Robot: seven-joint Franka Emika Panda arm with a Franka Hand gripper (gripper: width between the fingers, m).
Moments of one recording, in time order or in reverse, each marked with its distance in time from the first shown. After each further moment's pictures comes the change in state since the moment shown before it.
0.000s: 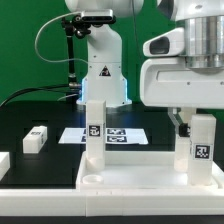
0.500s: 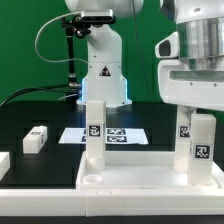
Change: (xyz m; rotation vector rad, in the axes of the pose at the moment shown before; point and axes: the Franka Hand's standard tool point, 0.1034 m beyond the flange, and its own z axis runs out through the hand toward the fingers) arm -0.017 -0.005 0.011 0.054 -0.073 0.662
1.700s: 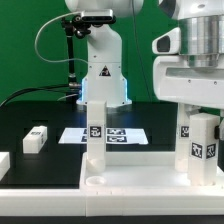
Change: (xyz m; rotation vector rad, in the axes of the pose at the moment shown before) arm 0.004 -0.001 -0.004 -0.029 0.005 0.270
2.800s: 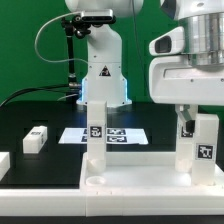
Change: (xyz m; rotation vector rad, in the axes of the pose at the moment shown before) arm -0.002 0.003 -0.002 0.040 0.032 -0.547
